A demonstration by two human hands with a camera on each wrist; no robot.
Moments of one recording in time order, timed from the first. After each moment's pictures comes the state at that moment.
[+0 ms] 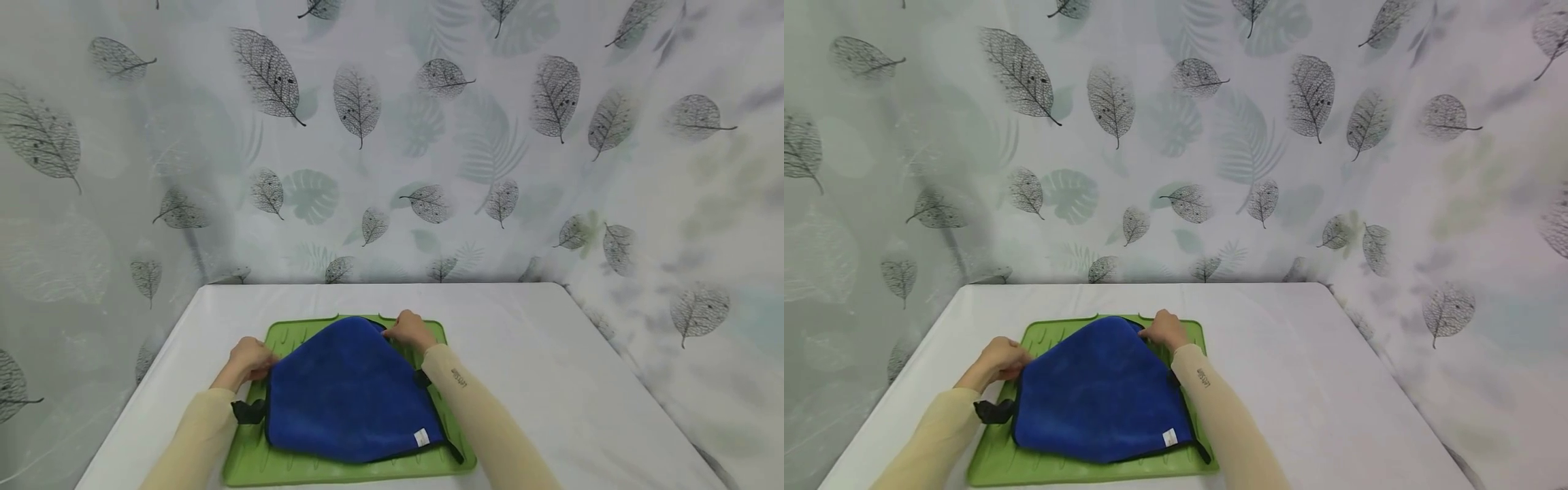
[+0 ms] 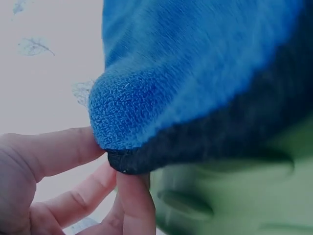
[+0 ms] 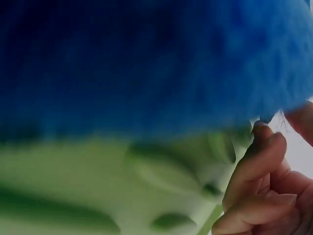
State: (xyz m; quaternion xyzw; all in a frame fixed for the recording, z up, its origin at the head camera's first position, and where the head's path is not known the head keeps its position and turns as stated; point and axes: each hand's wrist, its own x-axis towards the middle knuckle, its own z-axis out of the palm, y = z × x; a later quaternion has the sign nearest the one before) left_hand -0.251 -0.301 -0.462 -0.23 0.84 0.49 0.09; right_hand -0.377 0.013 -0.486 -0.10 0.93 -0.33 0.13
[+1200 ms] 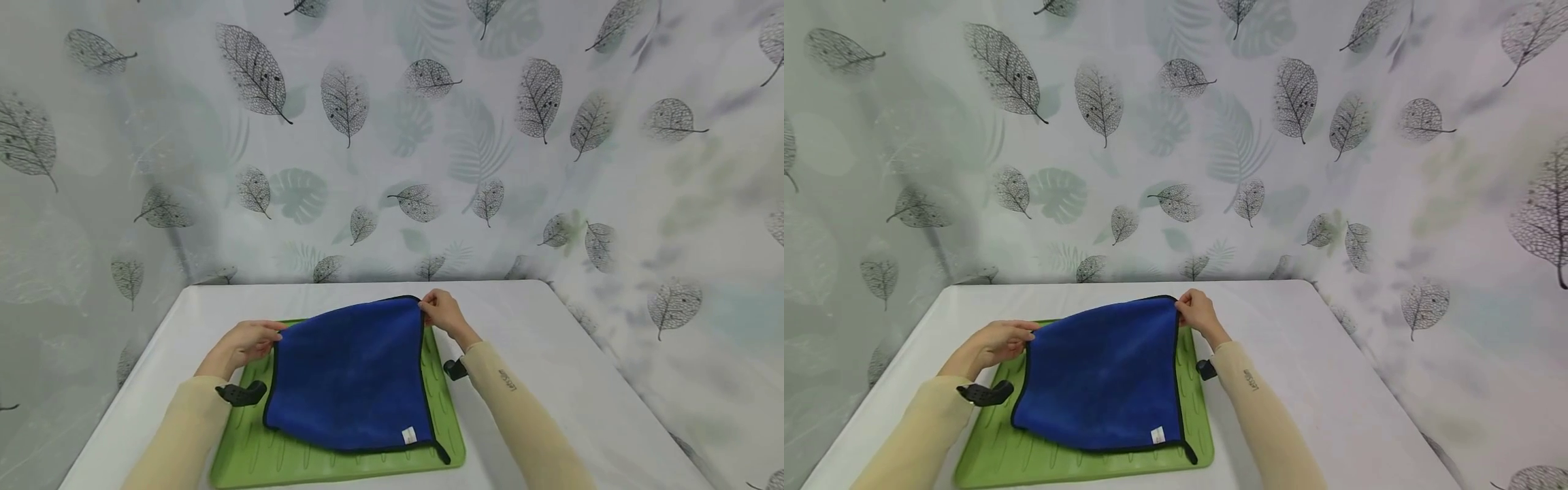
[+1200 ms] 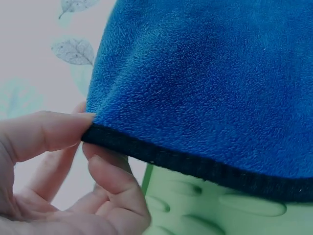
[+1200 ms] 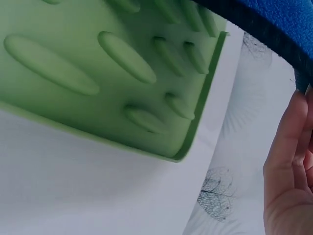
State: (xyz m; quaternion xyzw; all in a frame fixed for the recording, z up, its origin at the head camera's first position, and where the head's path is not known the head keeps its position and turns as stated) left_hand -0.274 -0.295 -0.446 -0.12 0.71 0.67 0.14; right_hand -0.383 0.095 -0.452 -0.08 0.87 -0.48 0.03
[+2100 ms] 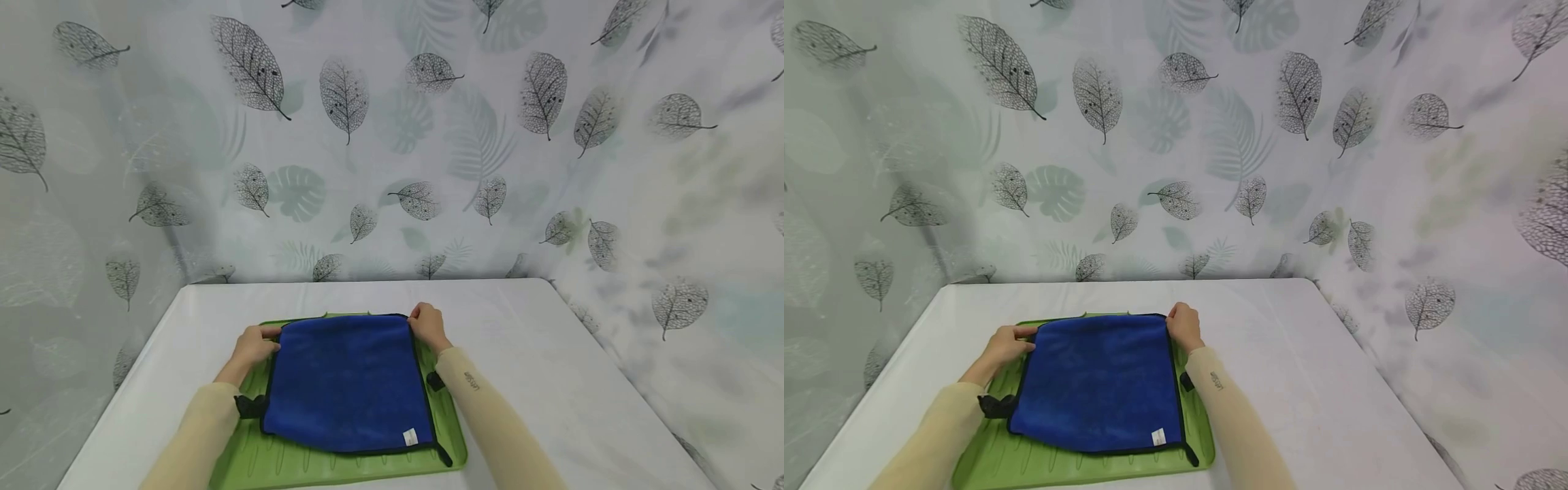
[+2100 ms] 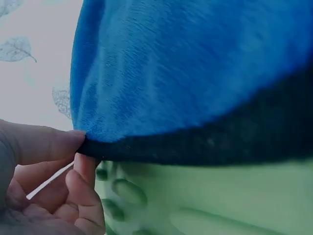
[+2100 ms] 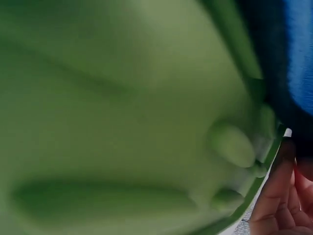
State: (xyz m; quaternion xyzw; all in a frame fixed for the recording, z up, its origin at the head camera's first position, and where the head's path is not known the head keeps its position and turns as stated) left_hand -0.281 -0.290 -0.484 -0.08 0.91 0.41 0.03; right_hand -0.381 0.061 -0.492 -0.05 0.94 -0.35 -0.05
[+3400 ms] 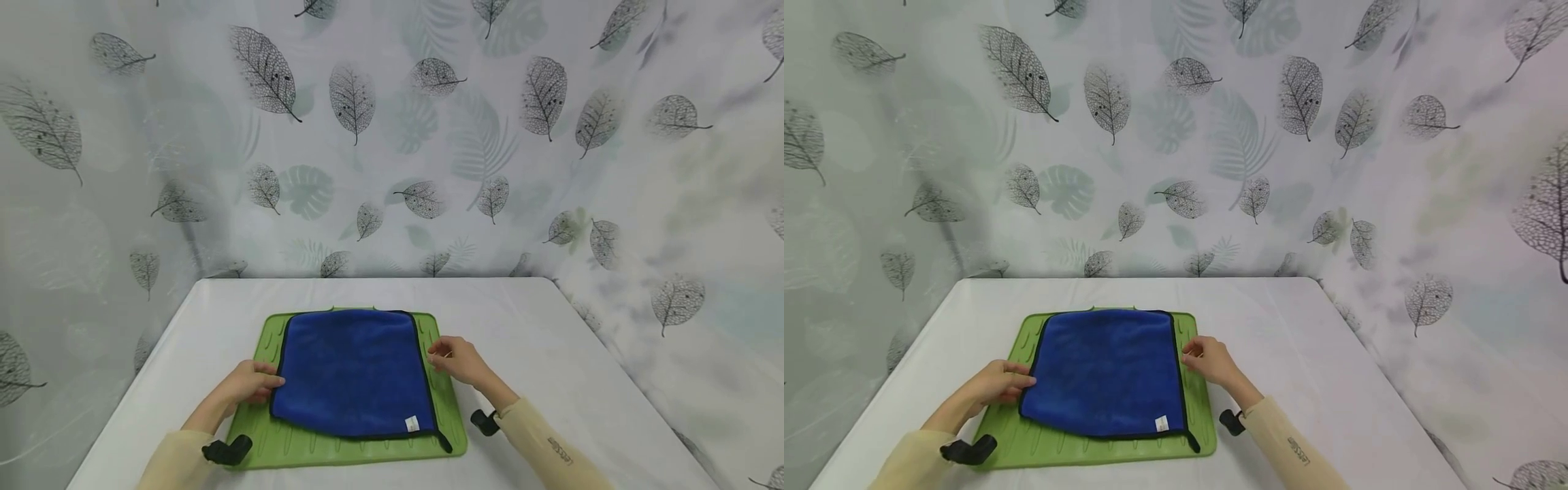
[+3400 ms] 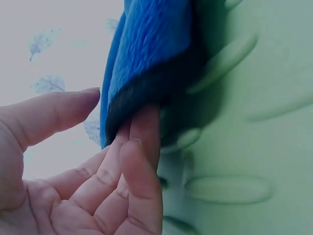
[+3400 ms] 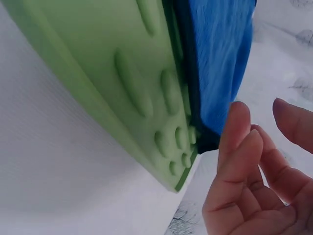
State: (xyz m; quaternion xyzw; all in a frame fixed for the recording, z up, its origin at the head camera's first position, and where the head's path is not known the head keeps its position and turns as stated) left_hand -0.194 -0.285 -0.478 -0.13 0.83 0.52 0.14; right_hand -0.280 0.127 -0.466 -0.17 0.90 -0.38 0.09
